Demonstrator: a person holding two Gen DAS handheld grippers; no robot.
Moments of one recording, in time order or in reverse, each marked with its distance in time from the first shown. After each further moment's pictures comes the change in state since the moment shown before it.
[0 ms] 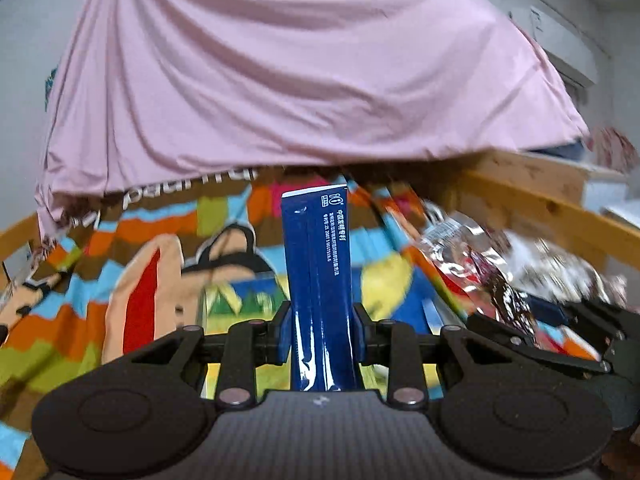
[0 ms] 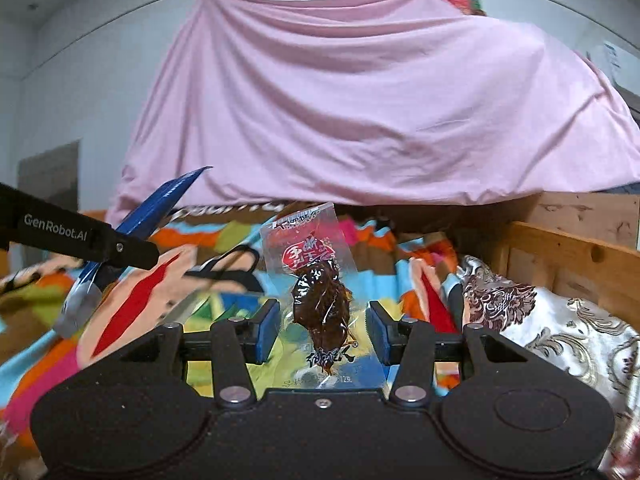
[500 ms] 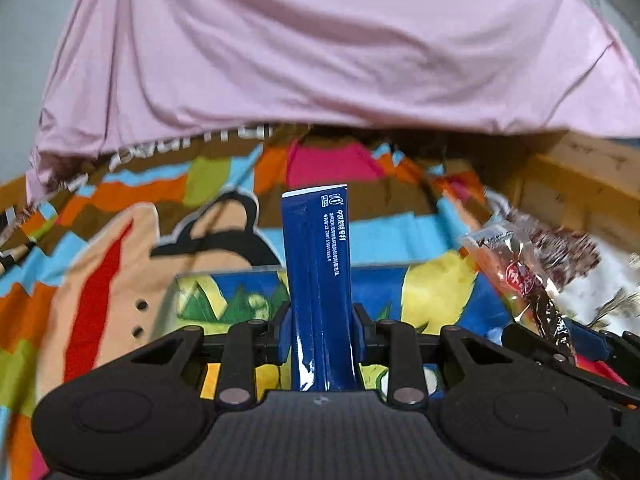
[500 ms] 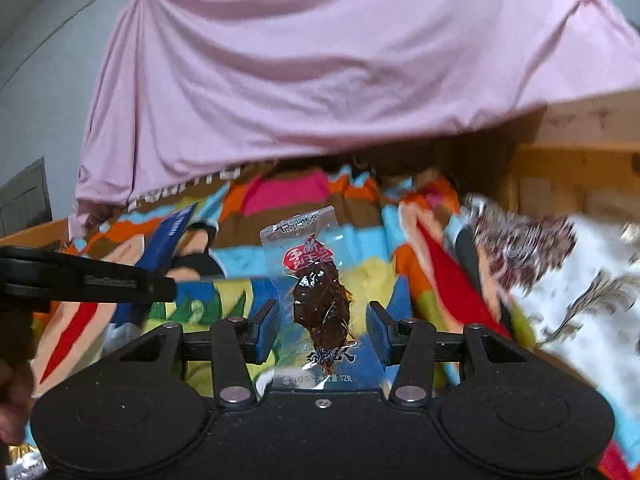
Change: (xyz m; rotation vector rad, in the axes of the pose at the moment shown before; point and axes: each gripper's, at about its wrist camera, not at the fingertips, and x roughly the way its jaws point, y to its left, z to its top) left arm 0.148 -0.016 -0.013 -0.082 0.085 0.106; right arm 0.112 -0.047 -0.041 0.142 0.122 0.003
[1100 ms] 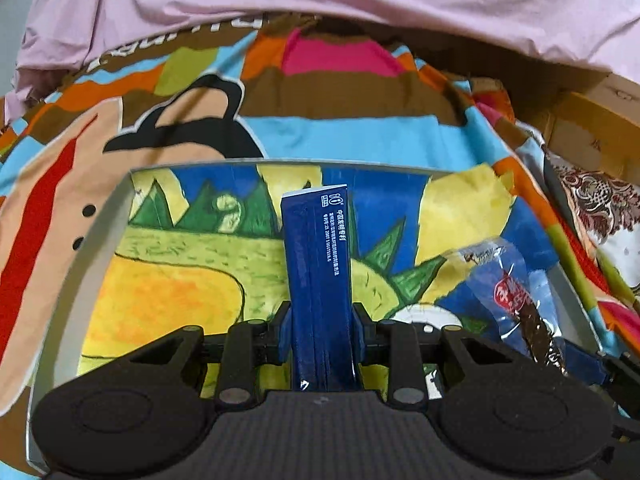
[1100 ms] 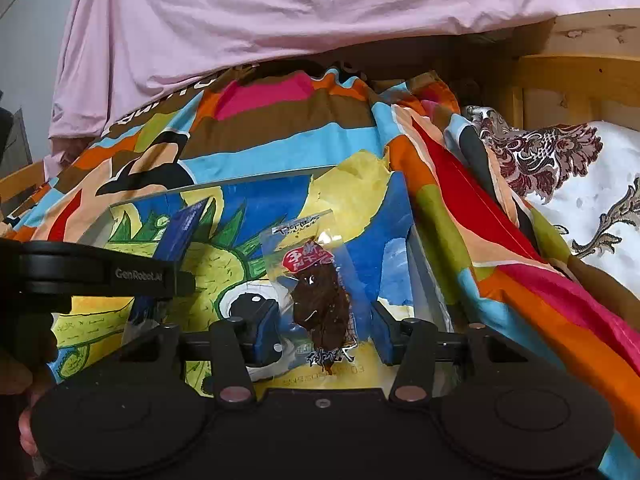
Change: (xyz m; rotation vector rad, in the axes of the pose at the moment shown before) left arm 0.074 -0.008 -0.037 -0.073 0.212 0.000; right arm 0.047 -0.007 -0.034 0.010 0.213 -0.037
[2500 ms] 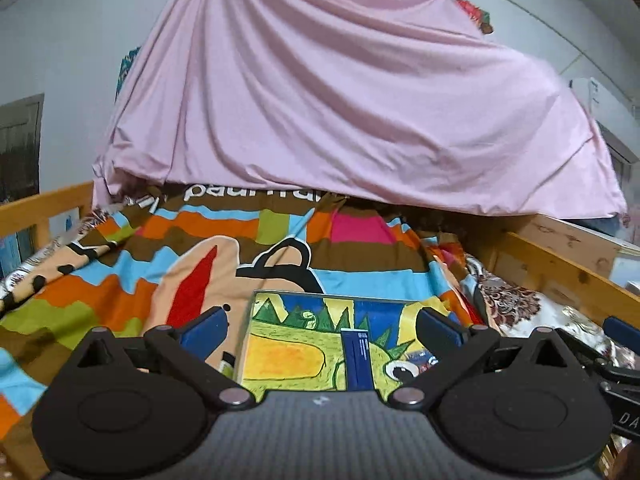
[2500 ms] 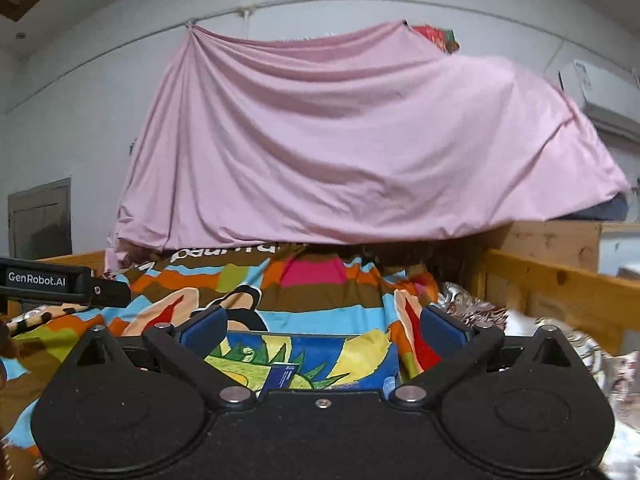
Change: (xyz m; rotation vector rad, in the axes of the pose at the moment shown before) left arm -0.265 0.088 -0.028 -0.050 -0.375 -0.050; right arm -0.256 0.064 0.011 -0.116 -0.424 -0.019
